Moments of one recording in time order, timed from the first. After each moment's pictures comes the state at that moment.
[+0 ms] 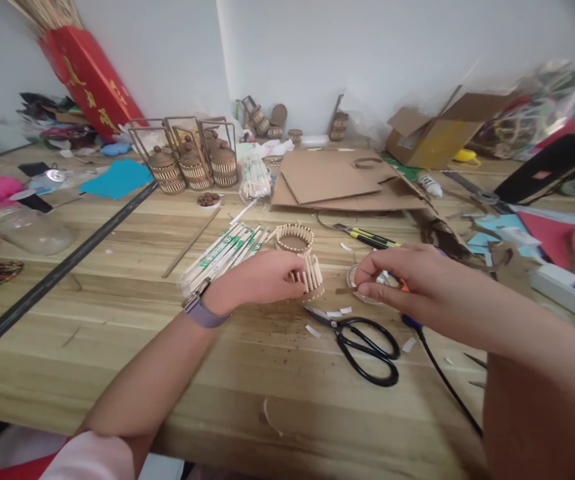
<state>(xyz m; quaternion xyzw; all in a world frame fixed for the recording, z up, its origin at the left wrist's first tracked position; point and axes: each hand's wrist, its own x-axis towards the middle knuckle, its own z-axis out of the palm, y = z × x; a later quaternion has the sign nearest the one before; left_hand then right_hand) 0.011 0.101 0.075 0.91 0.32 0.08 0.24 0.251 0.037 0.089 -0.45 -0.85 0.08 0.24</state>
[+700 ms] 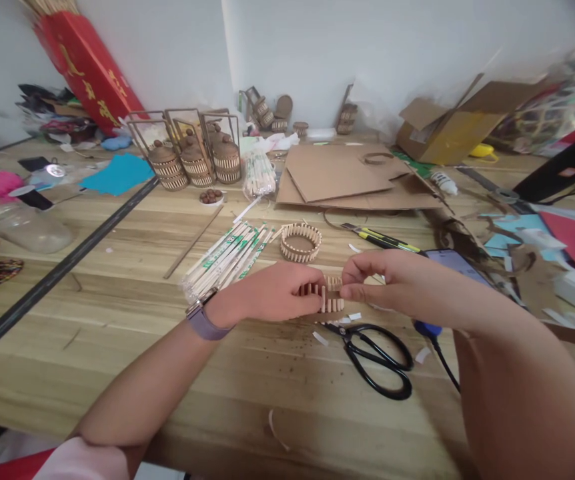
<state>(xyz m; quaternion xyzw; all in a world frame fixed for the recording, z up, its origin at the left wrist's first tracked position) 0.011 0.097 0.068 0.89 0.28 0.08 0.34 0.220 0.059 0.105 -0.57 -0.76 0.30 0.07</state>
